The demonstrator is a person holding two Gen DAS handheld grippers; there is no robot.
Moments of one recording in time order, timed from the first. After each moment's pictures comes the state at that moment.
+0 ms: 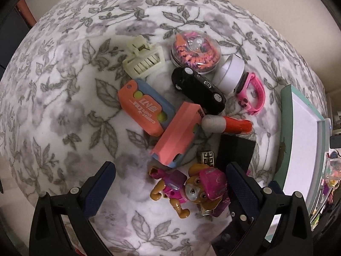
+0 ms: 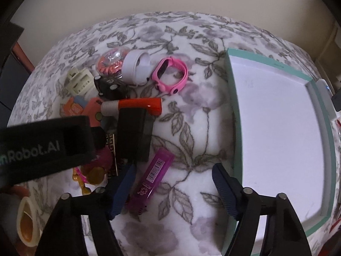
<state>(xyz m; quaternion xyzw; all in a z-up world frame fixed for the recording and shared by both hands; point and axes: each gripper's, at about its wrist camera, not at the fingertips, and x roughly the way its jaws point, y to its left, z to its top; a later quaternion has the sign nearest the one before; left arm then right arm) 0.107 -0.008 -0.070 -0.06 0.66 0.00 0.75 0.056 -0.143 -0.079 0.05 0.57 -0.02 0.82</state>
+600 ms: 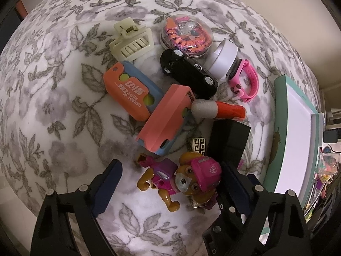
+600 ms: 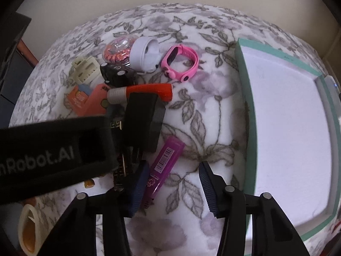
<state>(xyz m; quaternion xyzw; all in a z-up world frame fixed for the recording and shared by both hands) 0.093 -0.017 -0.094 -0.09 0.67 -0.02 0.73 0.053 -0.135 -0.089 0.05 0.59 0.01 0.81</state>
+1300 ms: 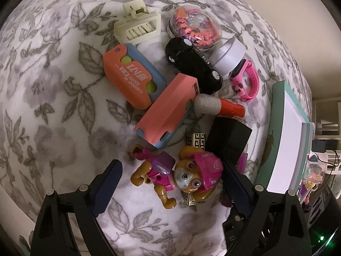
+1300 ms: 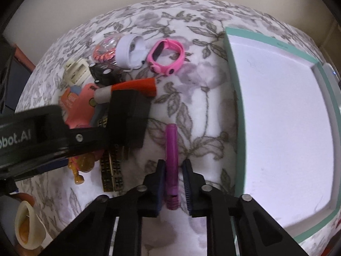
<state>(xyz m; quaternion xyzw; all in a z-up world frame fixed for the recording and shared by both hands) 0.086 0.010 -0.111 -0.16 0.69 -0.04 0.71 0.042 -0.151 -0.097 0.08 0.60 0.00 0.80</state>
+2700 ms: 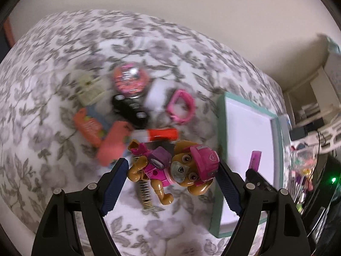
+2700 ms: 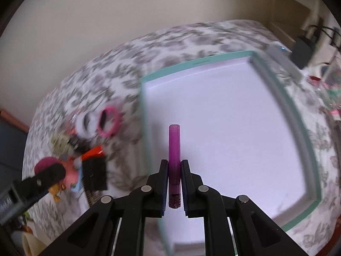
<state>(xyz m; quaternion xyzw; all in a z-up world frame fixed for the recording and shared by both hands) 0.075 -0.058 -0.027 -0.09 0.58 -0.11 0.80 0.034 -0.268 -0.041 0.20 0.52 -0.12 0.82</state>
